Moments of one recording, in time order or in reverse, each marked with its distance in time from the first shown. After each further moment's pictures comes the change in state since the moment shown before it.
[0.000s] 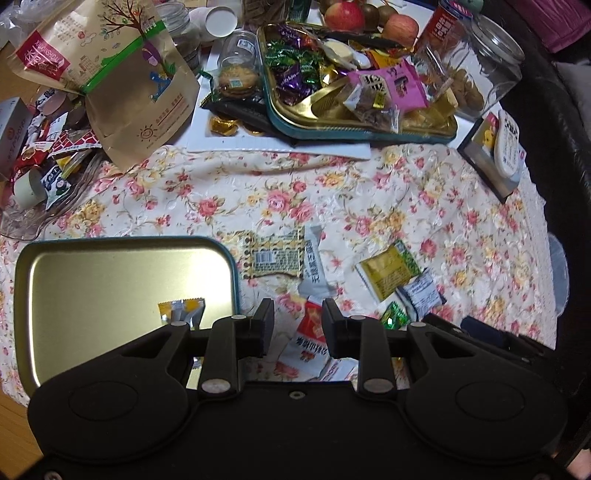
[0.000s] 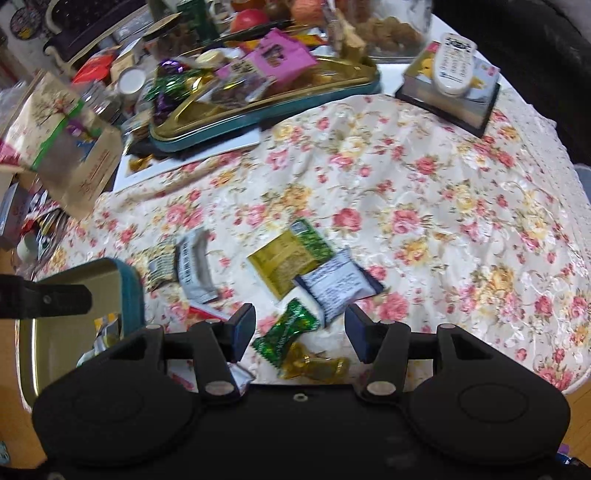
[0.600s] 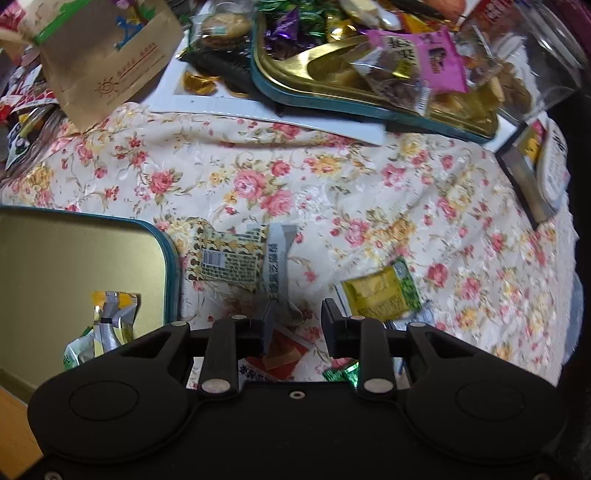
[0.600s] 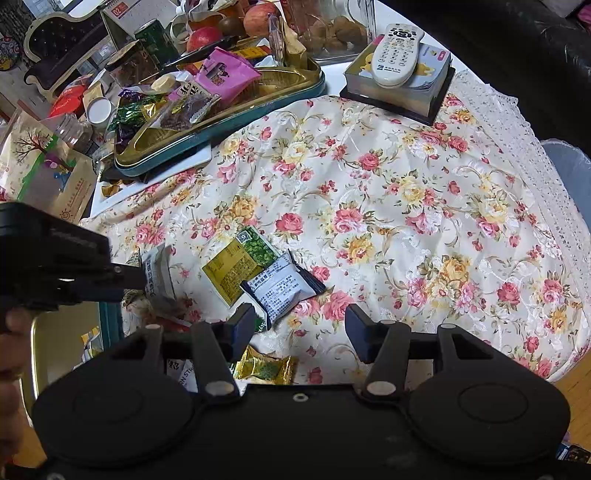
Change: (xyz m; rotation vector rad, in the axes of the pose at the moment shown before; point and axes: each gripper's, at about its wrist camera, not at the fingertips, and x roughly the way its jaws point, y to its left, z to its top) left arm 0.079 -0.034 0.023 -0.161 0.091 0.059; right arm -0.013 -0.048 -0.001 0.081 -0.013 0.003
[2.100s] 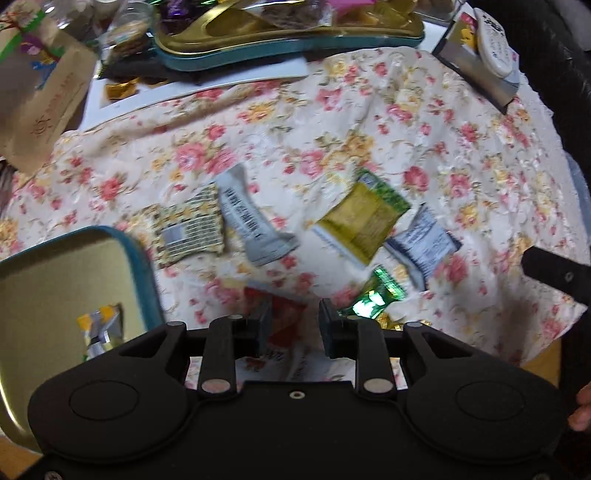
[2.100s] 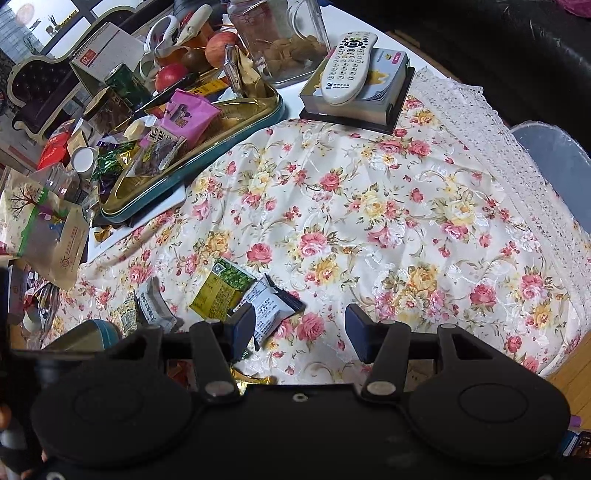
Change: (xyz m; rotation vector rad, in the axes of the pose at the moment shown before) left arm 0.008 -0.019 -0.046 0.361 0.020 0.002; right arm -0.016 -0.040 0.012 0.133 -0.033 0.022
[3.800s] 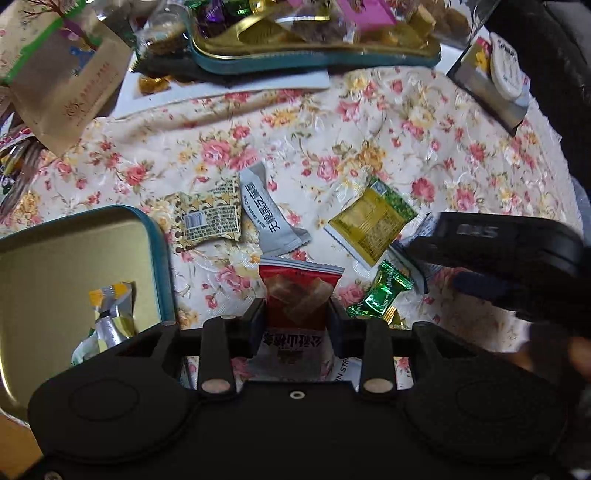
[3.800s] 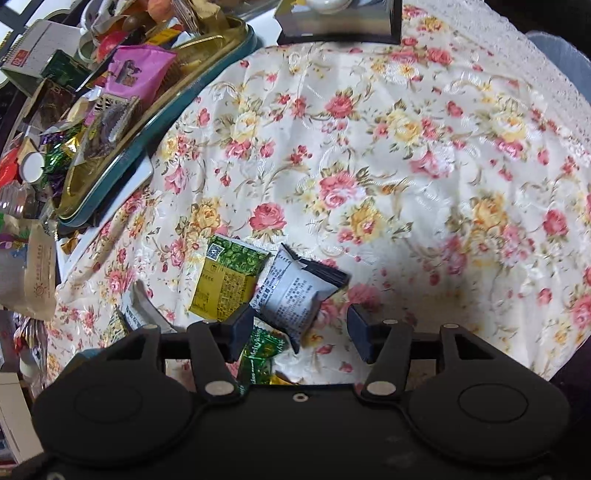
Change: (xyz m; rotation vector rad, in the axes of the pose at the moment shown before) left arm -0.019 0.004 -0.011 -0.089 -0.057 0.006; right arm 0.087 0.029 0.003 0.218 0.161 -0.051
